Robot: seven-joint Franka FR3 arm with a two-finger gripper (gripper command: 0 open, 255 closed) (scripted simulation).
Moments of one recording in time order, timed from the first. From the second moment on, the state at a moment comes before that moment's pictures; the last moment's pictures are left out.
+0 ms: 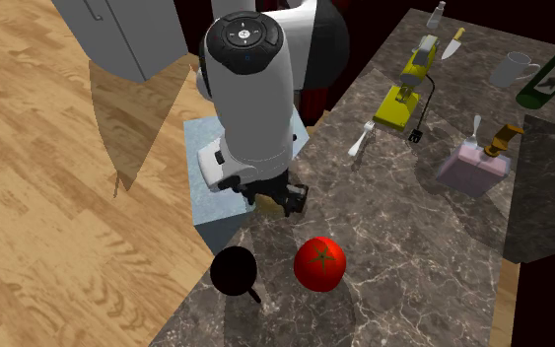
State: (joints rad) arm -0.17 -0.44 0.08 -2.34 0.08 1.89 0.50
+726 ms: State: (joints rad) arm -0.24 -0.09 -0.01 -2.00 0.04 1.89 0.37
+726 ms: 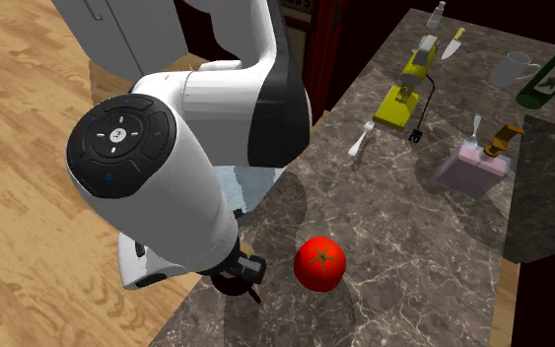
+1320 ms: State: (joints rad) arm -0.24 -0.05 -0.02 -2.08 0.05 2.00 0.35
